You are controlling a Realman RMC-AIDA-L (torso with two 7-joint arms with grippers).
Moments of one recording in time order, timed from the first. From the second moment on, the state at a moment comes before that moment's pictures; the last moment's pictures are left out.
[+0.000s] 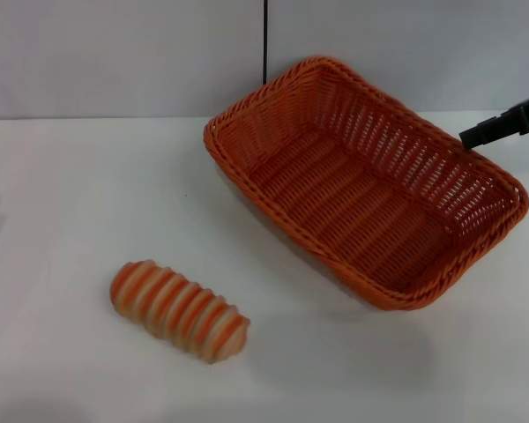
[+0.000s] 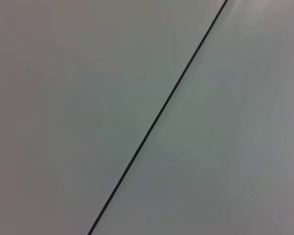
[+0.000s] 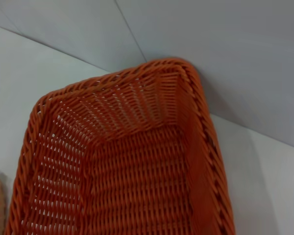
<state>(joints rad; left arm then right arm) -0.16 -2.06 0.30 0.00 1.09 1.81 -0.83 0.83 1.80 2.24 0.70 -2.35 1.53 -0.93</state>
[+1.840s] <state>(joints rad) -0.16 -2.06 0.30 0.00 1.09 1.80 -0.84 0.76 1.88 2.16 0.72 -2.31 1.42 -1.16</state>
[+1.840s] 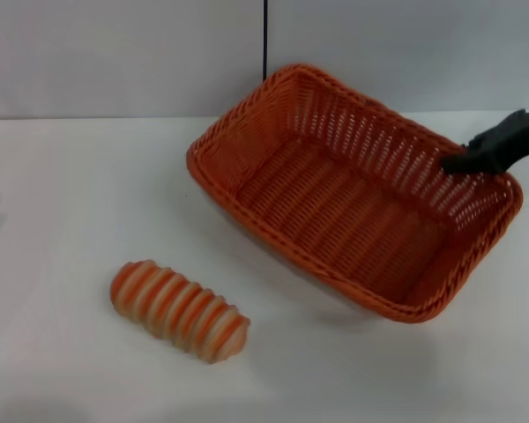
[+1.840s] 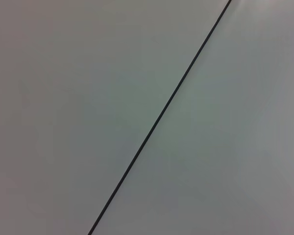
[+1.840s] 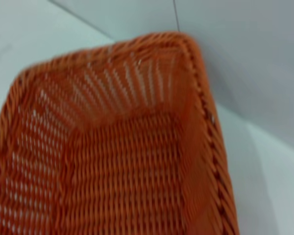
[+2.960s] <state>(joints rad) -0.20 -2.06 0.30 0.00 1.08 1.76 -0.83 0.70 1.81 2.34 0.89 -1.97 1.79 -1.48</state>
